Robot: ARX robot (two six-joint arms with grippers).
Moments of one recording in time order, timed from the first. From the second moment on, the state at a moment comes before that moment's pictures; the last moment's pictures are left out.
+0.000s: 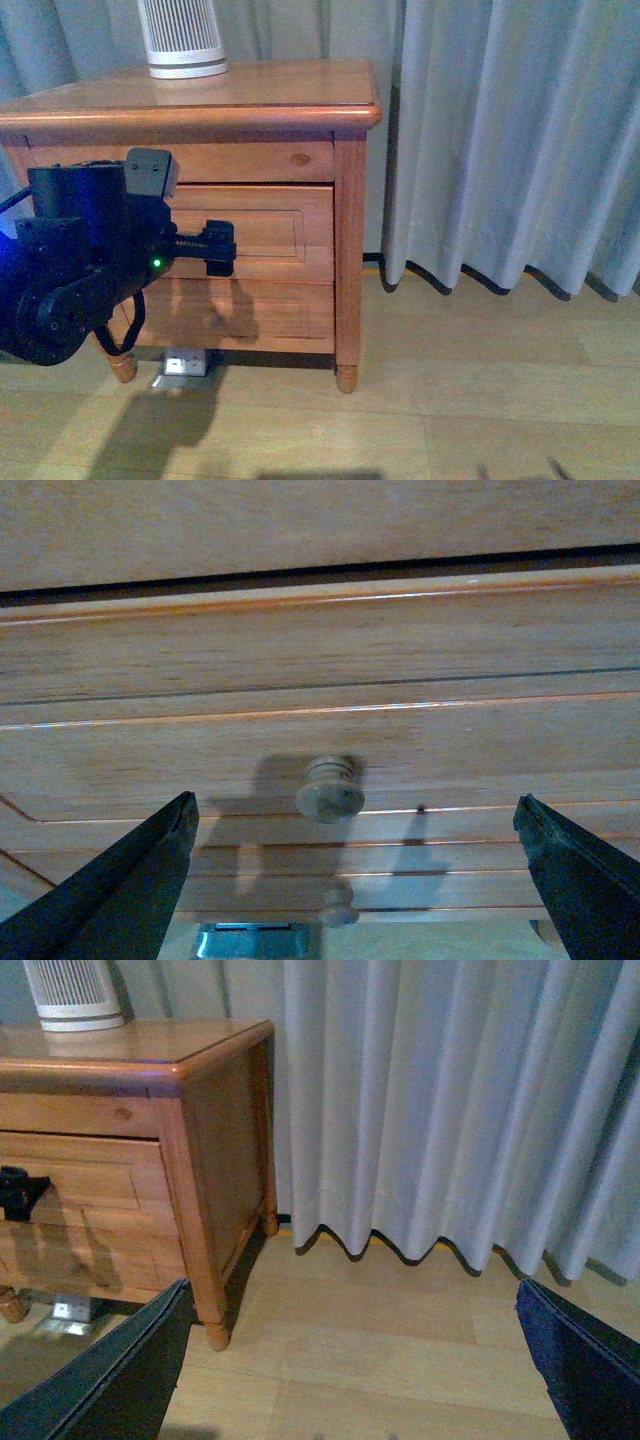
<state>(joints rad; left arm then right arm) -0.15 2.39 1.29 0.85 -0.03 0.08 0.00 0.00 0.01 0.00 0.00 0.00</state>
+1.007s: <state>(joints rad) -0.14 2.51 1.48 0.71 0.01 0.02 0.00 0.00 0.01 0.00 0.00 0.00</state>
